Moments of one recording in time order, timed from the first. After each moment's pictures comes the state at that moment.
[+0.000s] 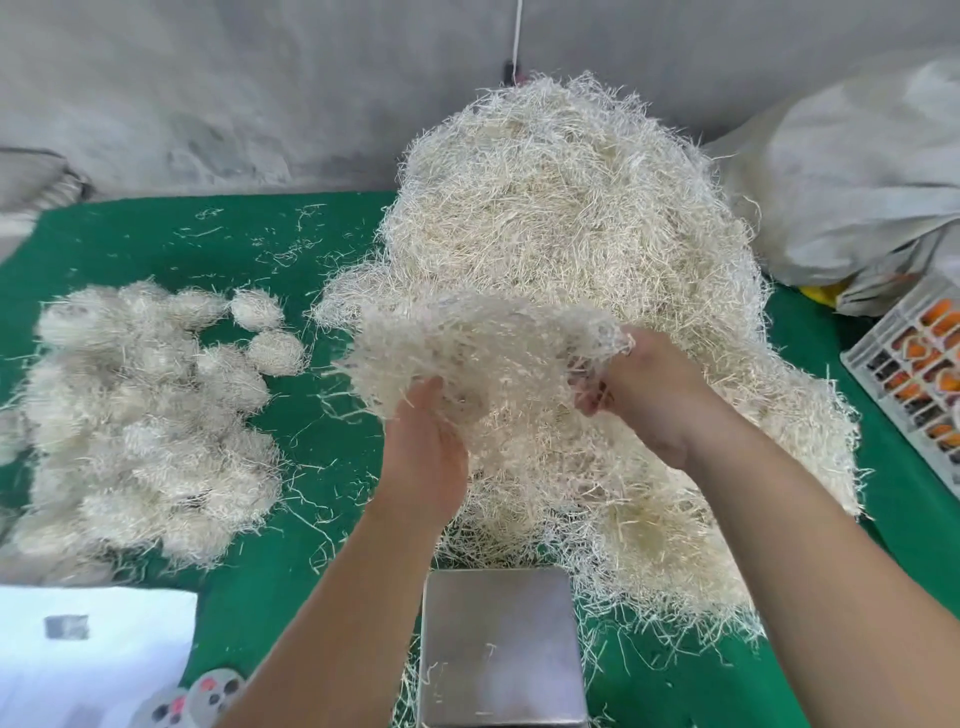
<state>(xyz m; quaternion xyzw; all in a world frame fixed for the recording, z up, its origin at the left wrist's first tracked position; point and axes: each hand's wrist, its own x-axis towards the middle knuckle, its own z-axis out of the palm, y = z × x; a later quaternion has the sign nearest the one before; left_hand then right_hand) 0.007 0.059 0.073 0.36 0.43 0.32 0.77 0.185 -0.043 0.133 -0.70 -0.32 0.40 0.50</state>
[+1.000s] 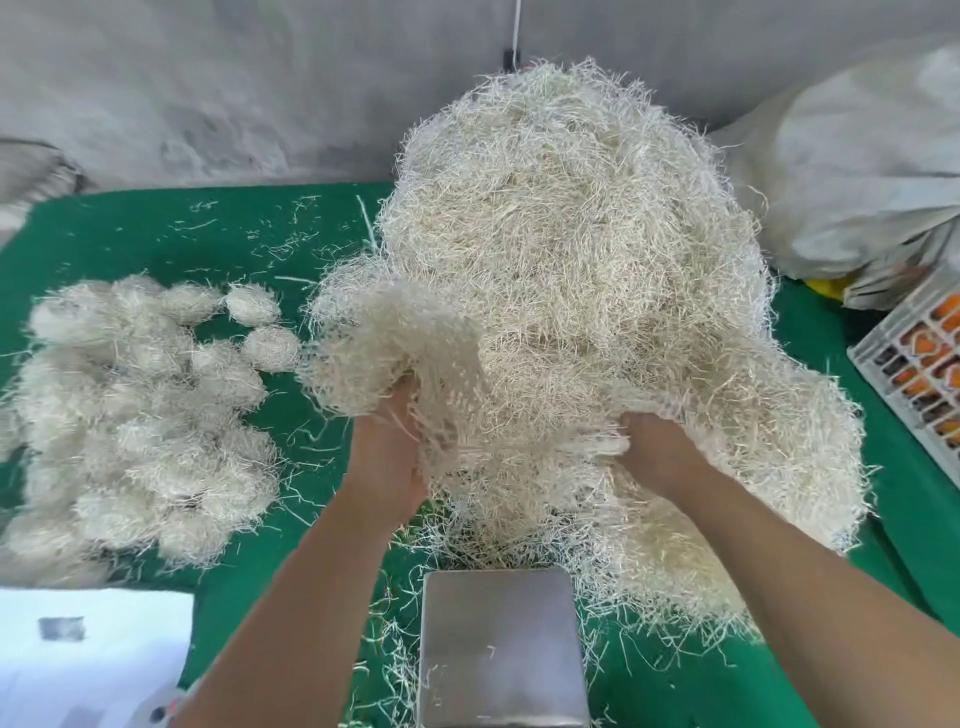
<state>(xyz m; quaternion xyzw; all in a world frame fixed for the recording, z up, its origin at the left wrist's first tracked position) -0.014 0.091 0.048 0.43 0.60 0.25 0.62 0.246 -0.060 -0.013 -0.89 -0.39 0.23 0.10</state>
